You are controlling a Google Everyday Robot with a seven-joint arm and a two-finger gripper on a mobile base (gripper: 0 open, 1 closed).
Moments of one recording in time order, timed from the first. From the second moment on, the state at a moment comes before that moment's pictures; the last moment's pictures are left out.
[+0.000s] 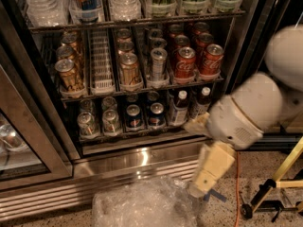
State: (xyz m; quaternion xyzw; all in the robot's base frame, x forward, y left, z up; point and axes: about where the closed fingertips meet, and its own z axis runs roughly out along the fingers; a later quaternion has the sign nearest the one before) arm 0.371 -0.085 0.841 -0.60 0.73 0.28 0.16
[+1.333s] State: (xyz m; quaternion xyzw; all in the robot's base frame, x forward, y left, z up) arm 0.360 -0.134 0.800 -0.39 0.78 0.46 0.19
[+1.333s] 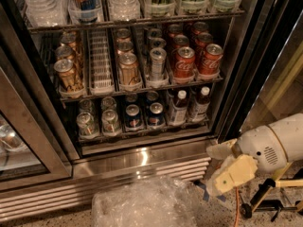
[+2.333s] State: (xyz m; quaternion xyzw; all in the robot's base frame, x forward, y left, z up) arm 0.278 -0.130 0.802 -0.27 0.86 0.21 0.37
